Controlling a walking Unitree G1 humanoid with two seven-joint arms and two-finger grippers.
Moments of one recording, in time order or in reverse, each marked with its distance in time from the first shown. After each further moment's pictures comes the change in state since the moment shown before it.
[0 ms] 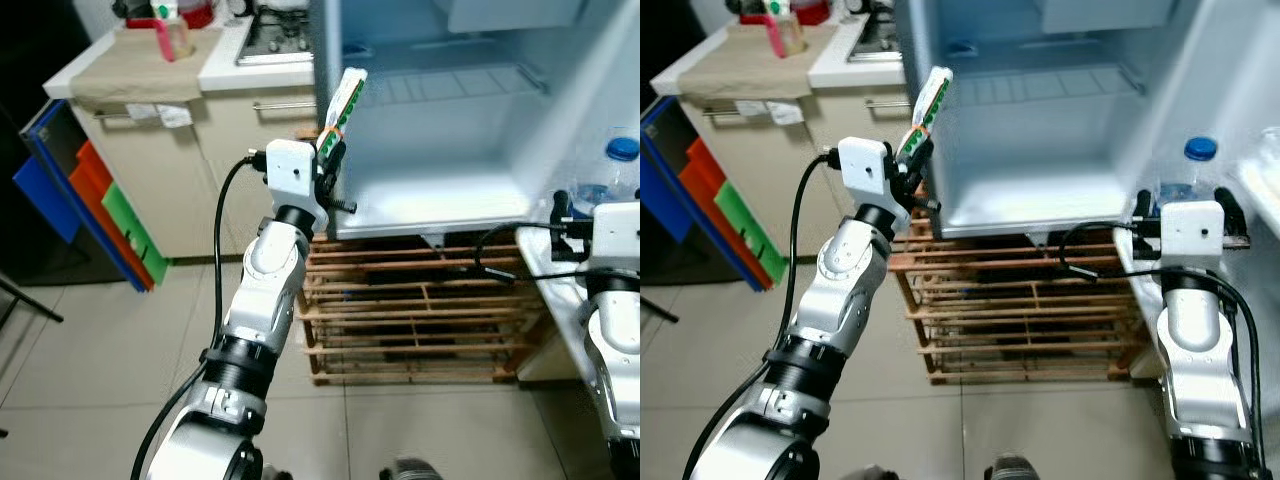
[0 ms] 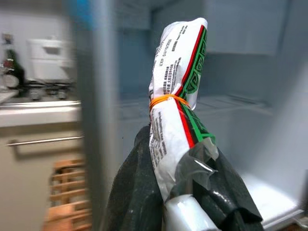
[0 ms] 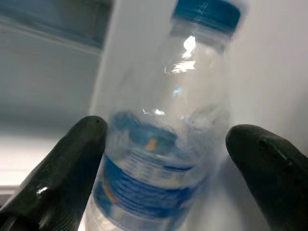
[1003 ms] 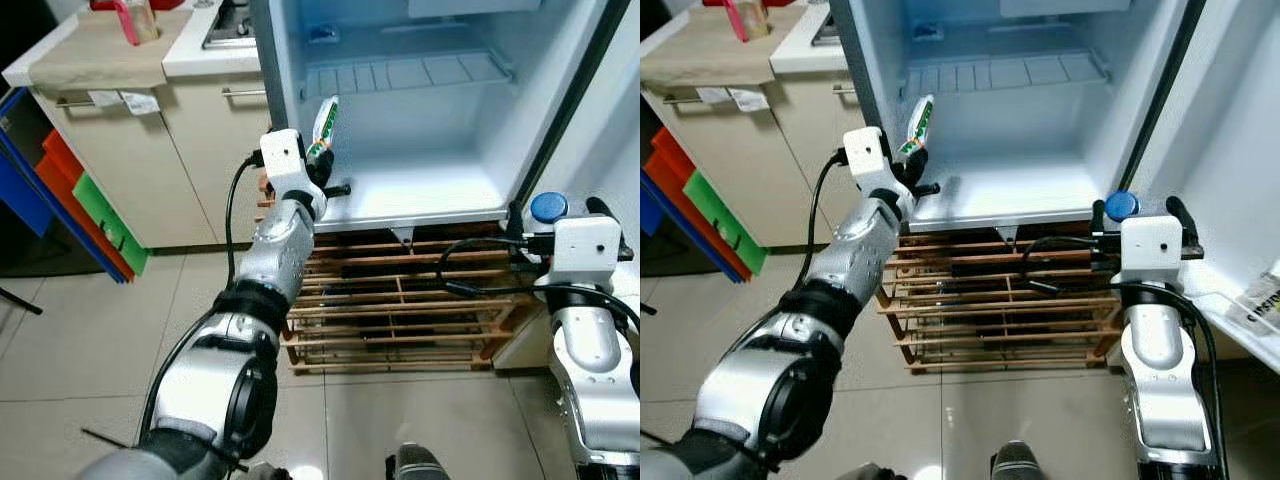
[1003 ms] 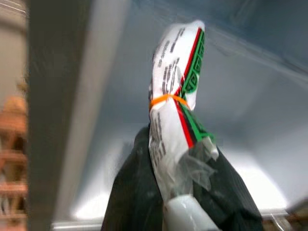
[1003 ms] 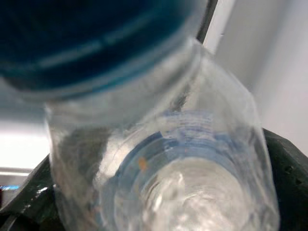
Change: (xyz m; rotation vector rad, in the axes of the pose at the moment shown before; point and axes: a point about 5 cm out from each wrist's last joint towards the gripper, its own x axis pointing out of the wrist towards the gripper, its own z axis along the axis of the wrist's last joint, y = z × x) left arm 0.039 0.018 -0.029 -0.351 0.298 0.209; right arm -0.023 0.034 0.015 0.108 -0.009 0.113
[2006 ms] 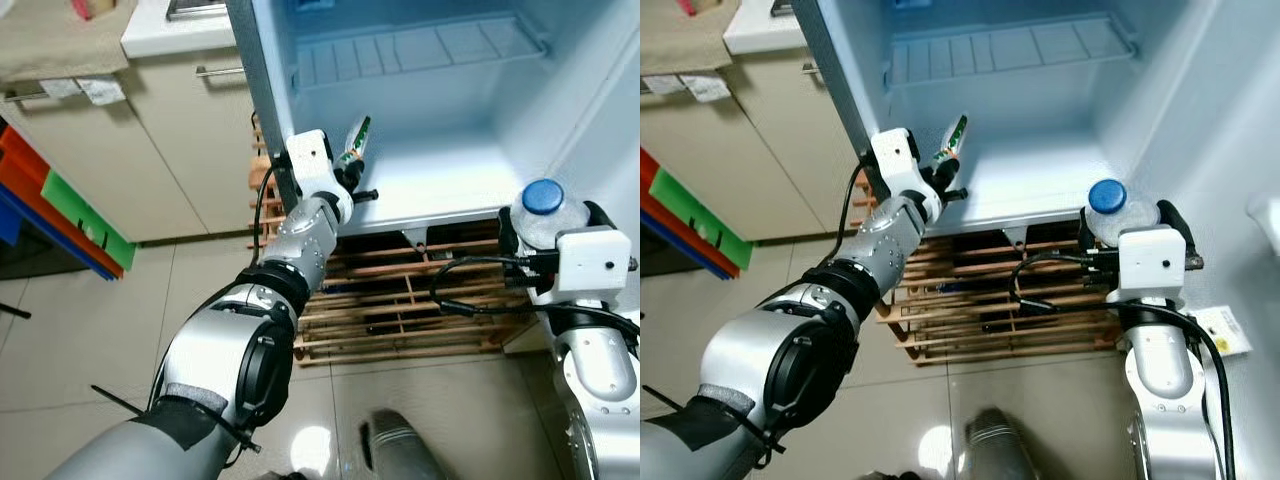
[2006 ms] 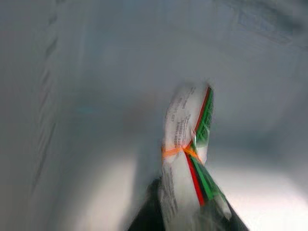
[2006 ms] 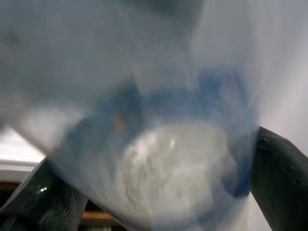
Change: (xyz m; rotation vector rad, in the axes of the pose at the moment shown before) left arm 0.006 -0.023 -0.011 0.035 0.088 -0.087; right arm -0.025 -0.004 0.014 0.006 -0.023 0.027
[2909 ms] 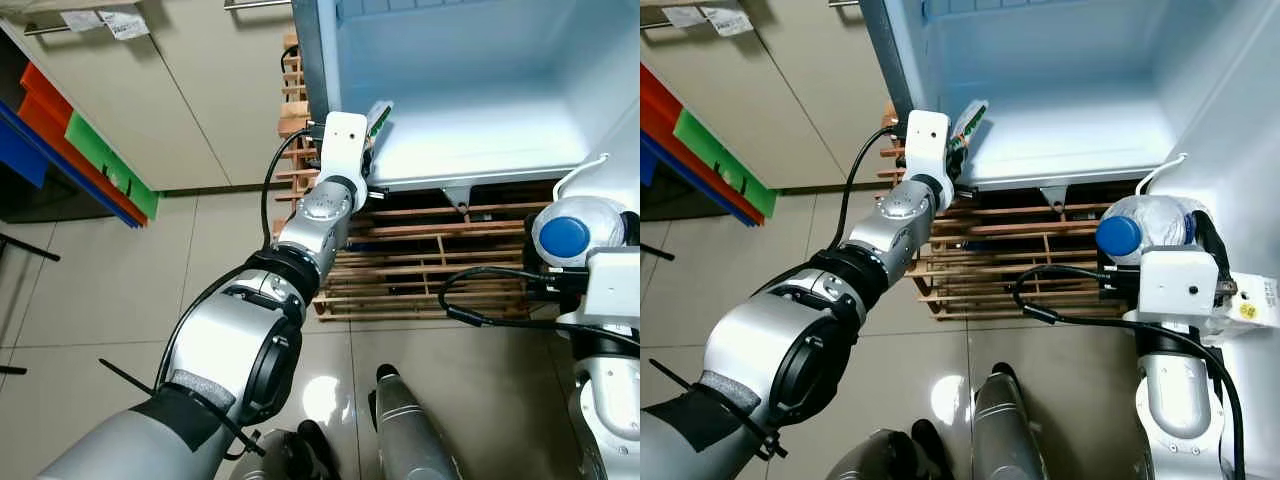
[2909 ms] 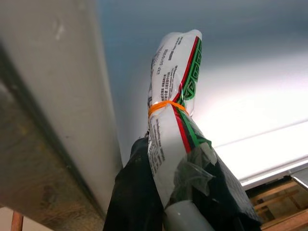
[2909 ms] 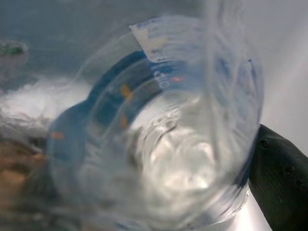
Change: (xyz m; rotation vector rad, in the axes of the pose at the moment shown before) left arm 0.005 -0.022 0.016 0.381 -0.049 0.011; right arm -0.028 0.001 0.016 0.015 -0.027 -0.072
